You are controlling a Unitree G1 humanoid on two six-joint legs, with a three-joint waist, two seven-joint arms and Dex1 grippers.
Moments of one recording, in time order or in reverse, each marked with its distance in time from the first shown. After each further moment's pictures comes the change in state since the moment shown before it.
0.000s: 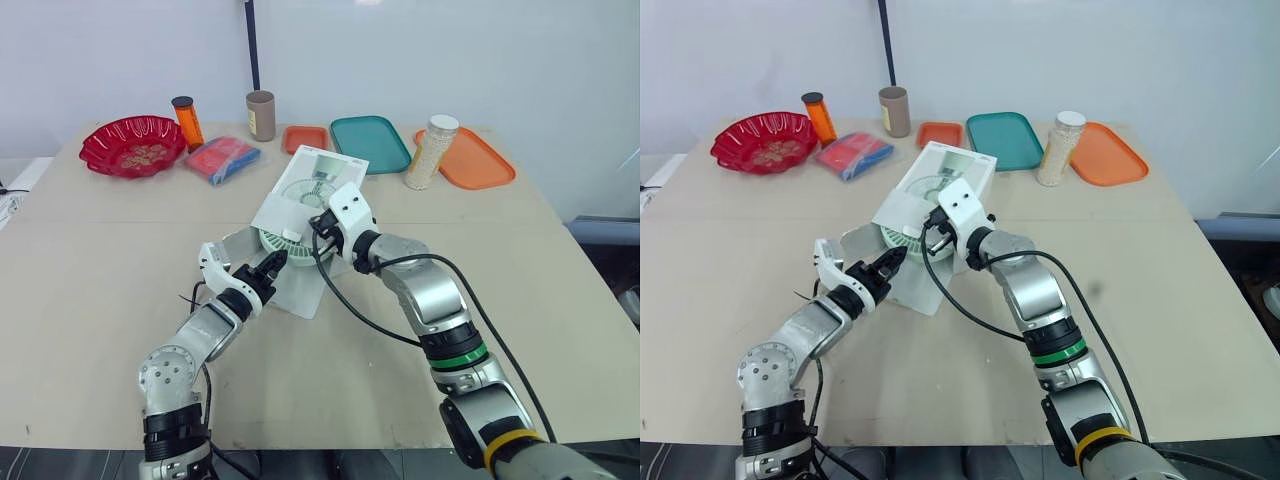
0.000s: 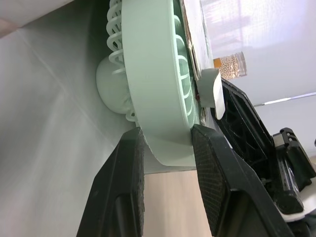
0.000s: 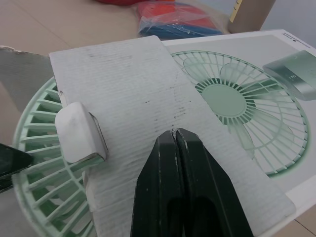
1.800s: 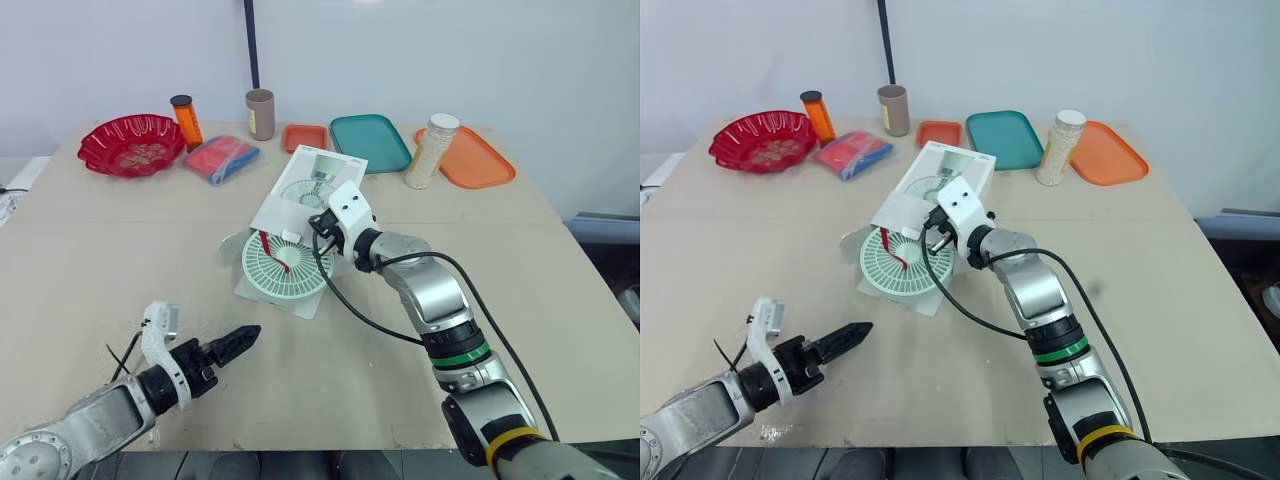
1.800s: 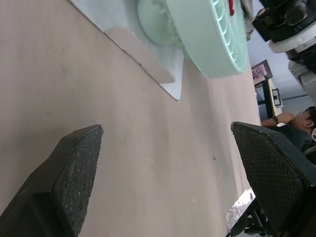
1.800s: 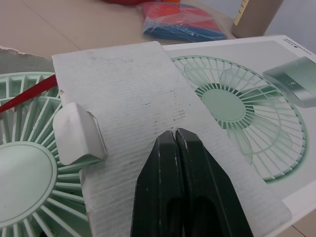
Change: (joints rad) left arm 0.511 0.680 -0.071 -0.311 -0.383 -0.110 -0.172; right arm -0.009 -0.016 0.009 0.008 -0.009 -0.024 0.042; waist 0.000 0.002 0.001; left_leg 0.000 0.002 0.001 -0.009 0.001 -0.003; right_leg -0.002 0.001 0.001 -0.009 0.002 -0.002
